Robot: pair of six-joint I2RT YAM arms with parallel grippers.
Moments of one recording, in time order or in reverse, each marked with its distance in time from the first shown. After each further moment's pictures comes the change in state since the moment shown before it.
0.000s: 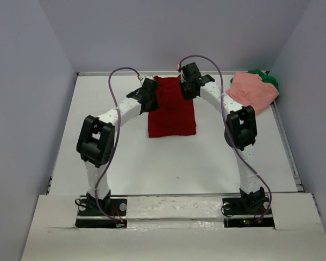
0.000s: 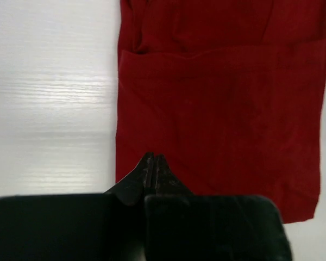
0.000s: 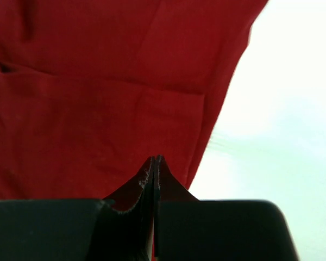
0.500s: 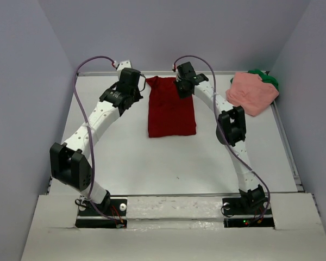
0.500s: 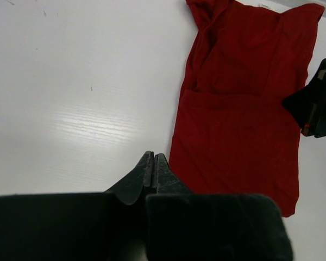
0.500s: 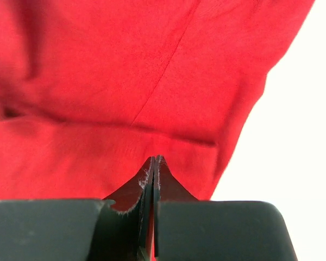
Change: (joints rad) left arm 0.056 -0.318 0.018 -0.188 -0.175 0.021; right arm 0.000 0.262 0.289 -0.063 -0.036 -0.039
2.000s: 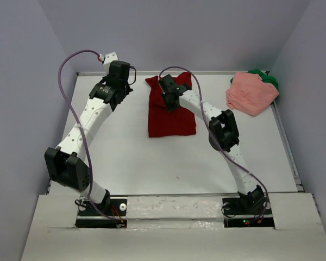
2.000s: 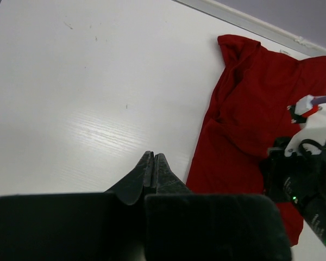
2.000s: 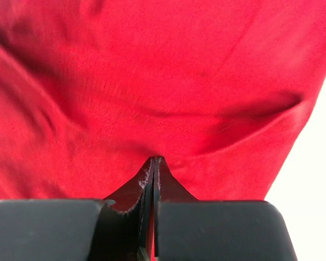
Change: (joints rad) left arm 0.061 -0.020 0.092 -0.082 -0.076 -0.013; right arm 0.176 -0.067 -0.146 -0.042 0.198 0.117
